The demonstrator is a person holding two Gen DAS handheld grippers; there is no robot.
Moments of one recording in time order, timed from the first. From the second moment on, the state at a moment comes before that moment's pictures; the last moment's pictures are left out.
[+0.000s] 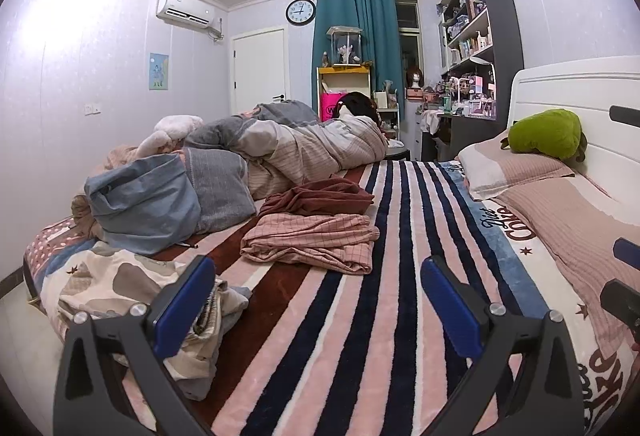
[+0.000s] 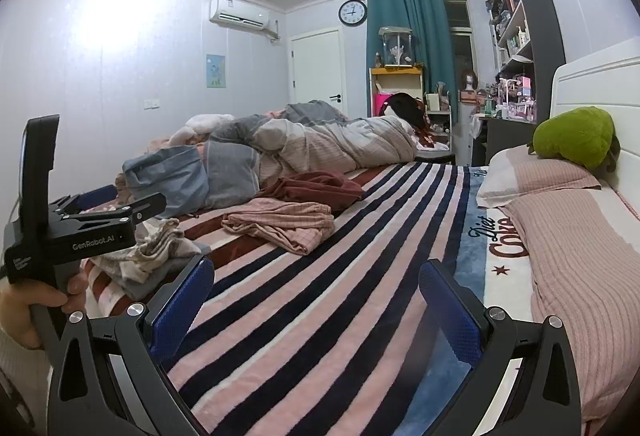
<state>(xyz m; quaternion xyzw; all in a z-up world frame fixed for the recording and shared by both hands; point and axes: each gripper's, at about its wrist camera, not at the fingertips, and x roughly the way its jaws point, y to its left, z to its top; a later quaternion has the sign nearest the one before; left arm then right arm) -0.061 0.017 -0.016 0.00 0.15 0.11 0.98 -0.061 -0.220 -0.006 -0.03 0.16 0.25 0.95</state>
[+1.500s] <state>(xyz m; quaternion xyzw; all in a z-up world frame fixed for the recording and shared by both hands) -0.069 0.011 -0.012 -0.01 0.15 0.10 0.98 -0.063 -0.227 -0.001 -0.02 0.15 0.24 0.96</state>
